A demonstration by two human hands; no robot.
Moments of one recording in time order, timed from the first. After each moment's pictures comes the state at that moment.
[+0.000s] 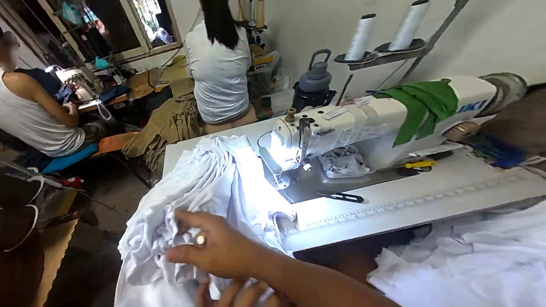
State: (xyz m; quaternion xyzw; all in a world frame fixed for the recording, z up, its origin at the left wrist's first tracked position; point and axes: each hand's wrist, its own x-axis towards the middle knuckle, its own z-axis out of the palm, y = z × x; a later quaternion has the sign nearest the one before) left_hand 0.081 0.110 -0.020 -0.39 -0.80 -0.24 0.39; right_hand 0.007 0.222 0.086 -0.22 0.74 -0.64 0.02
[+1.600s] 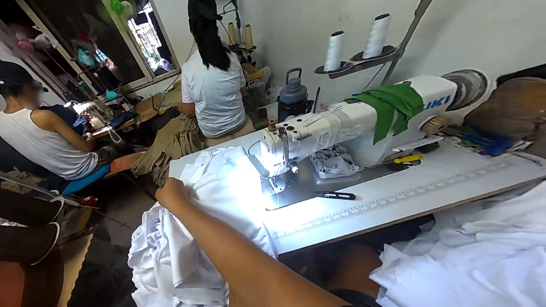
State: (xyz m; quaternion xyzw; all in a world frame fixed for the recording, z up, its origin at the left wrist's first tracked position) left_hand 0.083 0.150 0.030 -0.33 -0.92 -0.13 -0.15; right_hand -0.150 0.140 0.081 0.11 0.82 -0.56 0.06
